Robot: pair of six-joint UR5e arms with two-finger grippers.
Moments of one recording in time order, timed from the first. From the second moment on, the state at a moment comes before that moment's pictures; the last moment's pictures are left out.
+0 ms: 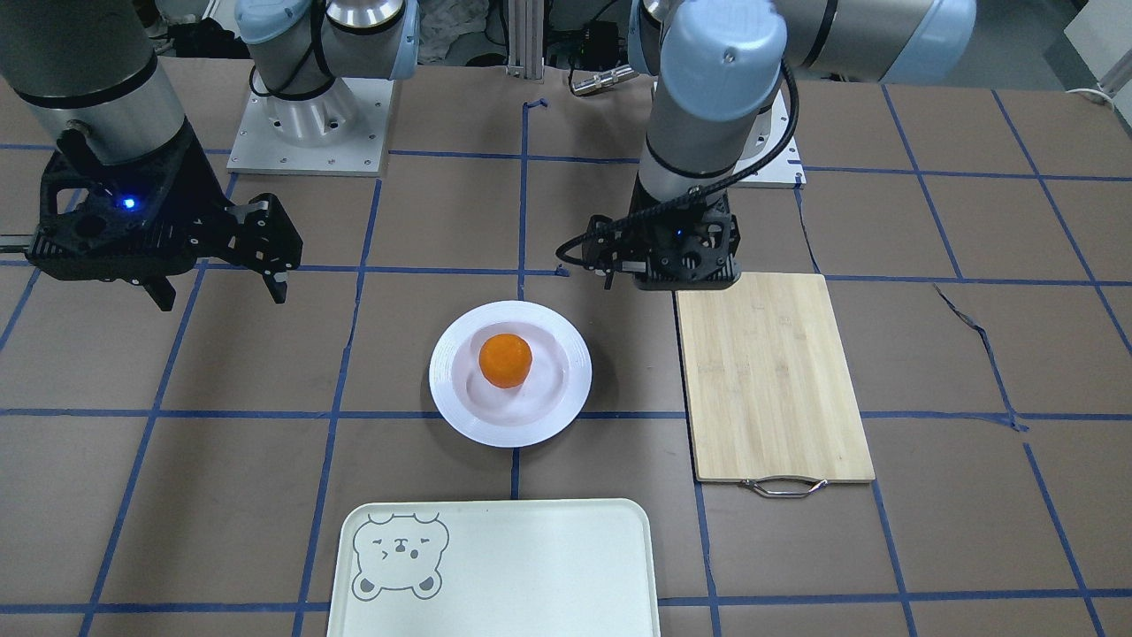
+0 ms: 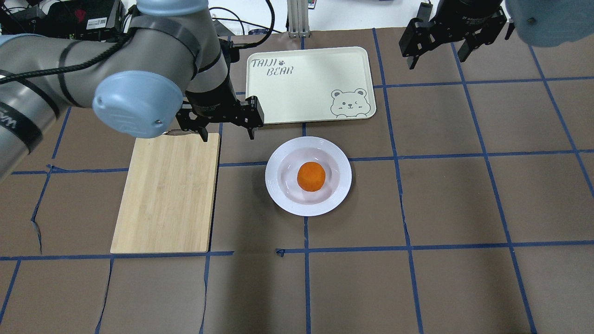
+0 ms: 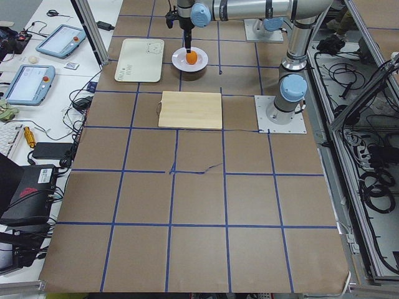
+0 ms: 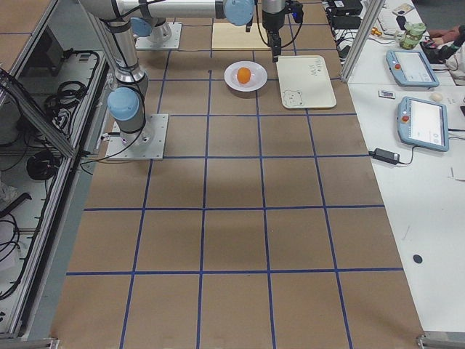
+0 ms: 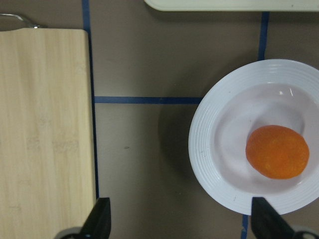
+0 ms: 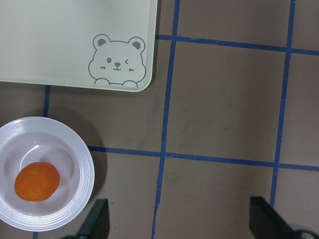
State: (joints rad) left arm -1.76 -1.68 -1.61 -1.46 1.58 -0.21; right arm 1.56 -1.45 1.45 -1.70 -1.57 -0.12
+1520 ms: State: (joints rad) left arm -1.71 -1.56 -1.60 -1.44 1.57 -0.10; right arm 1.56 -1.31 2.21 -2.65 -1.12 0.14
